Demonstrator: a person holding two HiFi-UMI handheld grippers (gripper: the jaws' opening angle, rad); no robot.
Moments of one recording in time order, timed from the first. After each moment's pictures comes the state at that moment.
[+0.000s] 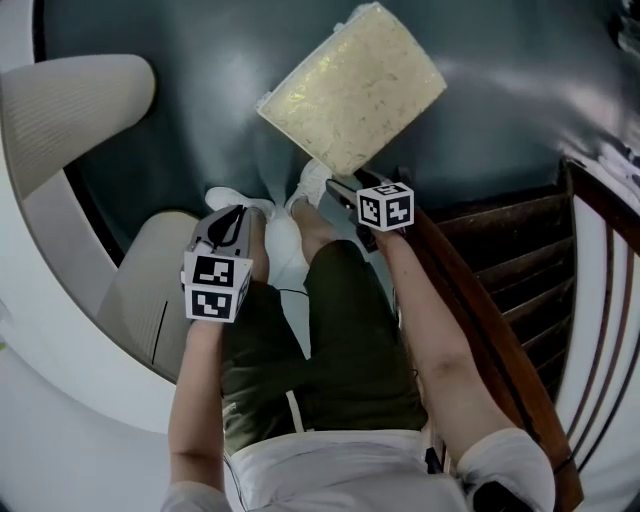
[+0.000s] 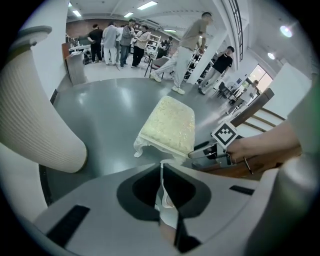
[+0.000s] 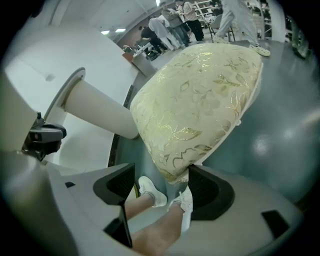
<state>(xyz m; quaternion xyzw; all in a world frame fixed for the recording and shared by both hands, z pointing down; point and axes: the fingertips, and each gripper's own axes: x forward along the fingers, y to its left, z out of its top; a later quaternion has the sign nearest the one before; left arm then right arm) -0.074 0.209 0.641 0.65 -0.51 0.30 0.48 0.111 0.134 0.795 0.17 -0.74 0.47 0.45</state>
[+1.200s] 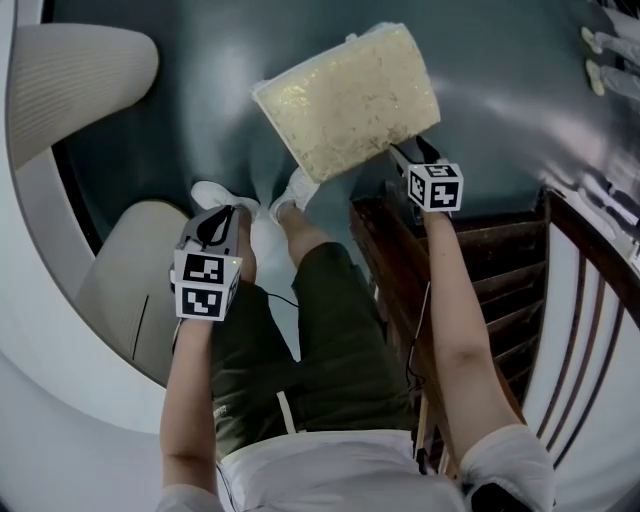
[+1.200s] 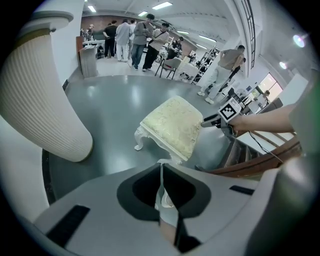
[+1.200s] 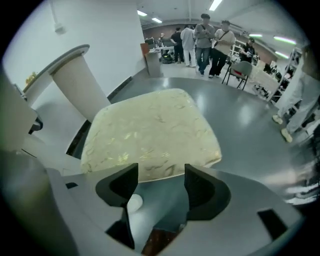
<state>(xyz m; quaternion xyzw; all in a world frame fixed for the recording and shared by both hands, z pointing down) -0.071 0.204 0.655 0.60 -0.53 0.29 0.52 0.185 -0.060 0.779 0.21 -0.78 0.24 0.54</state>
